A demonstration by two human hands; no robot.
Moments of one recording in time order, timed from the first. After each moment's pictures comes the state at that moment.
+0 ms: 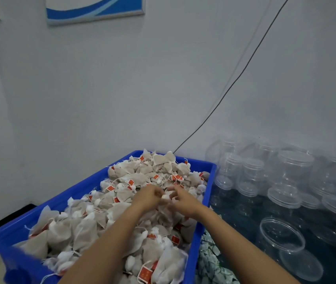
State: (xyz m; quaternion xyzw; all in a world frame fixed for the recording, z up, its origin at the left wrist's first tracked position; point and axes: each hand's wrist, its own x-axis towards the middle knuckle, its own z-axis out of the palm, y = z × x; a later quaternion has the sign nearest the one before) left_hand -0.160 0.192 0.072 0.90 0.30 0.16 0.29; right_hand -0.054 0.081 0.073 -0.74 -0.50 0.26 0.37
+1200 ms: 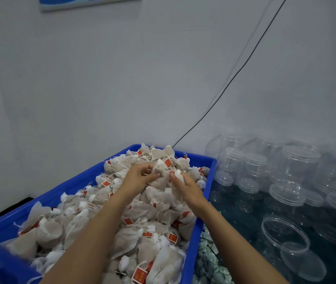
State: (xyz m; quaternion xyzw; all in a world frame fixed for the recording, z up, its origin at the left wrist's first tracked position) left_hand -0.176 0.204 0.099 0.79 0.20 0.33 0.47; right_hand -0.057 0.075 0.080 -0.58 -0.47 0.25 0.61
